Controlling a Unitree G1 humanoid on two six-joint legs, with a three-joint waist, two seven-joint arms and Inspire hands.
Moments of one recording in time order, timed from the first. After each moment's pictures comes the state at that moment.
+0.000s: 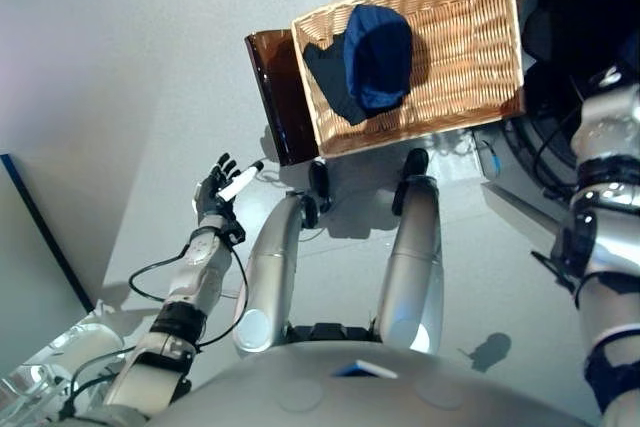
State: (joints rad) left arm 0.01 0.25 -0.20 0.44 -0.64 -0.07 0.28; right arm -0.80 -0.65 -0.20 1.01 0.77 -0.13 -0.62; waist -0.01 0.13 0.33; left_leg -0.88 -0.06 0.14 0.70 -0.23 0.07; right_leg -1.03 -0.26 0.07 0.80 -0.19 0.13
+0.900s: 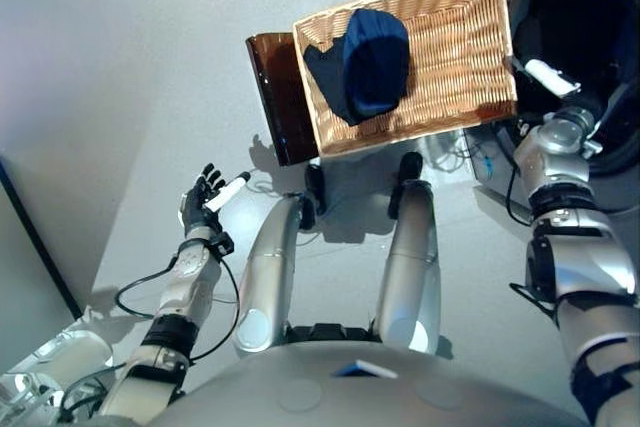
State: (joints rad) left arm 0.04 0.25 -0.16 0.47 -0.59 -0.09 0.26; right arm -0.70 -0.59 0.04 0.99 0.29 0.00 -0.56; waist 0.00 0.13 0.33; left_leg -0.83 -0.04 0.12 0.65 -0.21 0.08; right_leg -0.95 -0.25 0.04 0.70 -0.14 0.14
